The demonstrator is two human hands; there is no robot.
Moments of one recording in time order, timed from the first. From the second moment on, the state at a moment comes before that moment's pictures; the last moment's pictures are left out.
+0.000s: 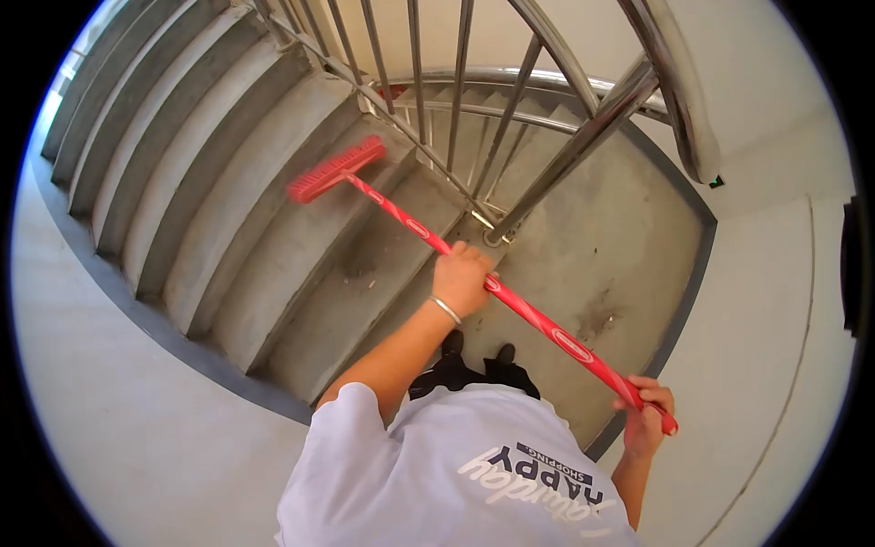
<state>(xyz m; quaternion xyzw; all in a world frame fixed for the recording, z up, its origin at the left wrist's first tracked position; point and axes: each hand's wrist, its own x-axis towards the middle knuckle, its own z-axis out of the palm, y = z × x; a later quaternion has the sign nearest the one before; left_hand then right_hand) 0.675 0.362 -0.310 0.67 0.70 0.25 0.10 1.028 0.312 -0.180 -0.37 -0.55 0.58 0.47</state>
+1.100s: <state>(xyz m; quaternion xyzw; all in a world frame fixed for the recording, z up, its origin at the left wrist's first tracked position) 0.864 0.349 -0.333 0.64 0.71 0.29 0.11 1.222 0.330 -0.183 -0.31 -0.58 0.62 0.42</state>
